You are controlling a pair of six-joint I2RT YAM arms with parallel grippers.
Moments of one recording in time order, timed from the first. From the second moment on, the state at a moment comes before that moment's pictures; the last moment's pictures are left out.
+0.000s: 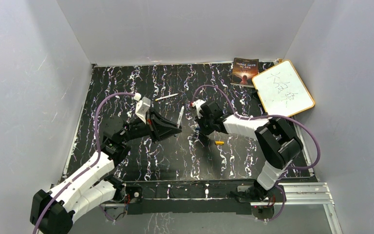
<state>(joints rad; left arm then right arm) -0.57 0.86 0.55 0.55 0.81 -0.58 0.63 1.69 0.92 -0.16 -0.09 0.00</state>
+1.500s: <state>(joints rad) -0.57 0.84 0.58 0.49 0.80 -0.53 0.68 1.77 1.14 -0.29 0.32 0.49</state>
